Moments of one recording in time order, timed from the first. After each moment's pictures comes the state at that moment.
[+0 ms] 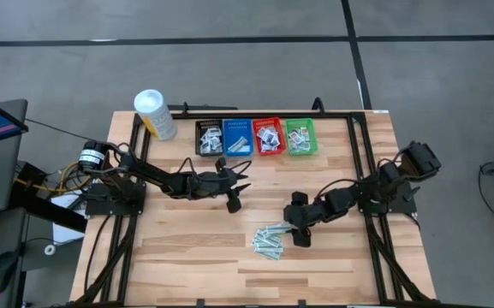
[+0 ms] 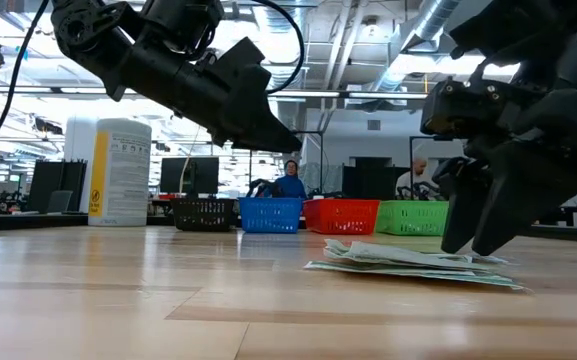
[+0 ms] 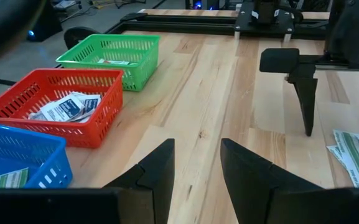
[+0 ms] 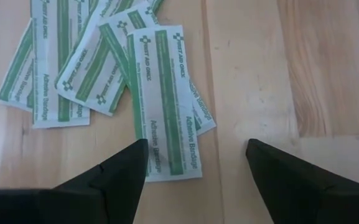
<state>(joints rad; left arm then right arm) -0.11 1.68 0.68 0.63 -0.41 -0.04 0.38 1.66 0.62 -0.06 0.10 0.42</state>
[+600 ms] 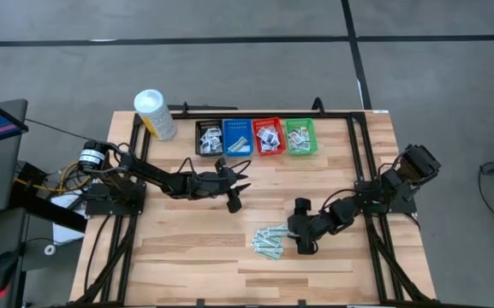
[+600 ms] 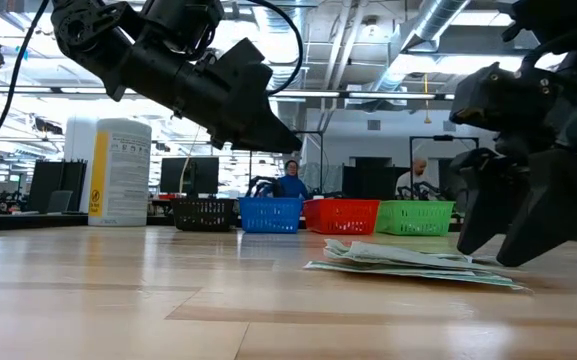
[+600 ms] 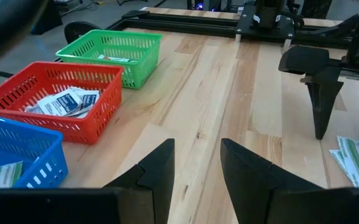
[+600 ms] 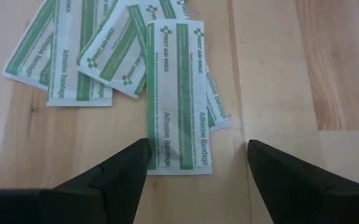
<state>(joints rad) -0.11 1.68 0.68 0.63 -0.41 -0.08 0.54 1.66 0.61 -0.03 0.29 0.43</state>
